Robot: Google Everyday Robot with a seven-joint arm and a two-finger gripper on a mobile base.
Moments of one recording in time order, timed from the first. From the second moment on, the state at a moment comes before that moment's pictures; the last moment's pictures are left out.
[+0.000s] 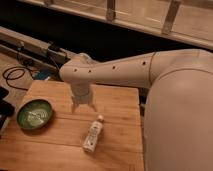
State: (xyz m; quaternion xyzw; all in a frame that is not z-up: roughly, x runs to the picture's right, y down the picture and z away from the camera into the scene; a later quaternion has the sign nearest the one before) arm -0.103 0.102 0.704 -0.26 0.23 0.64 0.68
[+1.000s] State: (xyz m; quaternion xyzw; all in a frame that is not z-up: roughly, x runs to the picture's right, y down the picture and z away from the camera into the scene) arm -0.072 0.117 0.723 -0.21 0.18 0.68 0.68
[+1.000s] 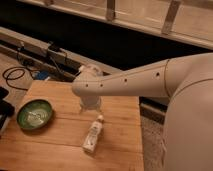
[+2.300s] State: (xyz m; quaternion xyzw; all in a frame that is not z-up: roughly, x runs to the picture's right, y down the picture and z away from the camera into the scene) arm -0.018 0.206 0.785 -0.27 0.29 0.70 0.59
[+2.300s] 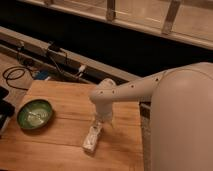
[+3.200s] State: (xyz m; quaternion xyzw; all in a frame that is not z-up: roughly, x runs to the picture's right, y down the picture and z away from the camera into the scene) arm -0.029 0.211 0.779 -0.27 0.30 0.70 0.59
